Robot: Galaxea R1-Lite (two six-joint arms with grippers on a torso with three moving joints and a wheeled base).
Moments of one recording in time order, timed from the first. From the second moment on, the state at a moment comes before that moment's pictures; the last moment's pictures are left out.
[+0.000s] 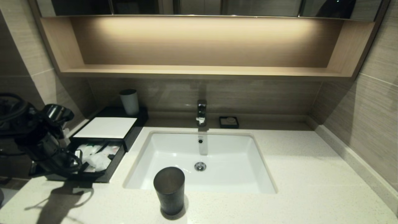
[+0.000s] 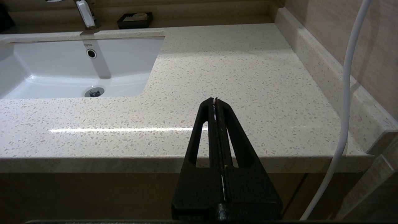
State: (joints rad) left arm 0.17 1.88 -1.21 0.57 0.13 -0.22; right arm 0.00 0.00 0.00 -0.01 0.00 0.05
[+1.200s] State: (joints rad) left arm 0.17 1.93 -1.30 0.55 0.14 -0.26; right arm 0.00 0.00 0.00 -0.01 0.00 0.05
